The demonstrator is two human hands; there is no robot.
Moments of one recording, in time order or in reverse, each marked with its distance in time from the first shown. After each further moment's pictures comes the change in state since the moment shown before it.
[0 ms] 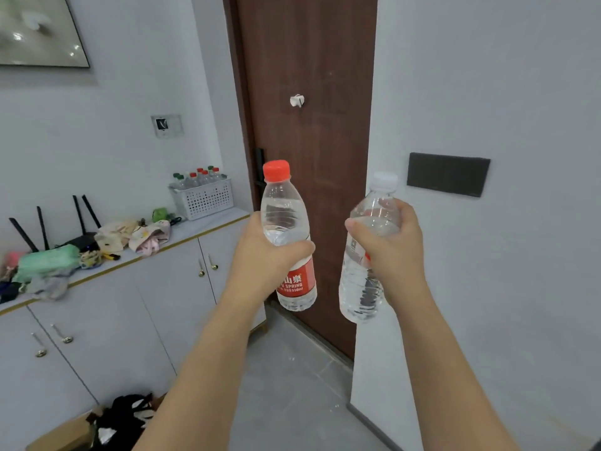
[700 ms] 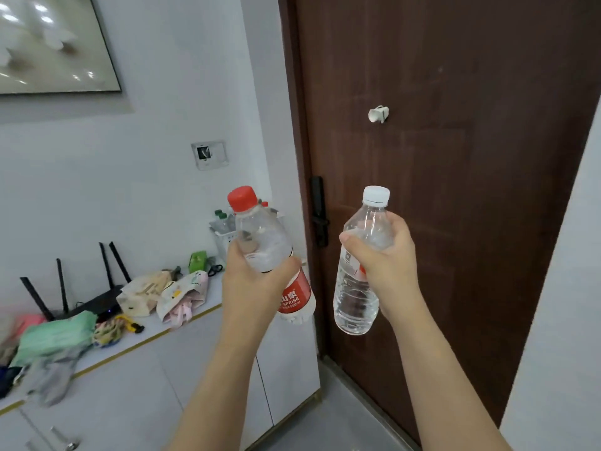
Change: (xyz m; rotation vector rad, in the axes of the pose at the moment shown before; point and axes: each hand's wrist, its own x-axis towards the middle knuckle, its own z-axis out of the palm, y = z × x) left_hand 0.329 -0.150 -0.080 -0.104 0.349 0.070; right_hand 0.236 0.106 0.311 0.182 -0.182 0.003
